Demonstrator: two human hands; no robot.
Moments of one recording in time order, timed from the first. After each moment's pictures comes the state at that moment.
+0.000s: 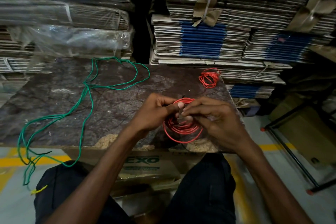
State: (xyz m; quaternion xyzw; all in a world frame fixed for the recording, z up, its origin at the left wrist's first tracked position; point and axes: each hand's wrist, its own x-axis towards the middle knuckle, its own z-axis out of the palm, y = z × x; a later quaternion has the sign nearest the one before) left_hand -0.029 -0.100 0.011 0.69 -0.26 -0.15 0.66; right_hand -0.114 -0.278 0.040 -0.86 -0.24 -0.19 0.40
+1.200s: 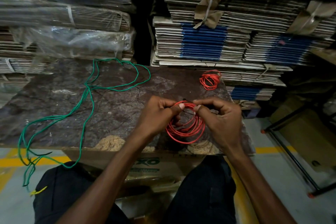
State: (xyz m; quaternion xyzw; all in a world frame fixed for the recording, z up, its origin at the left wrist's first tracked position) left_hand -0.041 -0.107 0.017 0.76 -0.16 -0.09 0.62; right_hand -0.113 -0.258 0.033 -0.77 -0.03 -0.33 0.54
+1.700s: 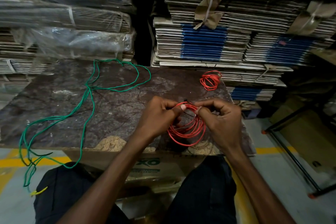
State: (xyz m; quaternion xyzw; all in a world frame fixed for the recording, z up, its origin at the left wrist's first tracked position) left_hand -0.043 -0.107 0.019 0.78 -0.18 -0.08 0.59; right_hand -0.112 -0.260 0.028 -0.79 -0.01 -0.33 0.52
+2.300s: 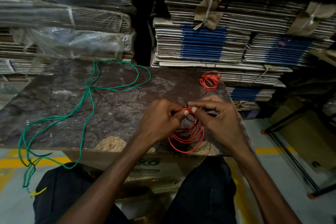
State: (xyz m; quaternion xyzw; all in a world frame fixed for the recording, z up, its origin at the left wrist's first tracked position) left_hand -0.043 -0.104 0.016 0.86 -0.29 0.02 0.42; right_hand -0.105 -0.271 0.029 -0.84 -0.03 -0.24 0.49
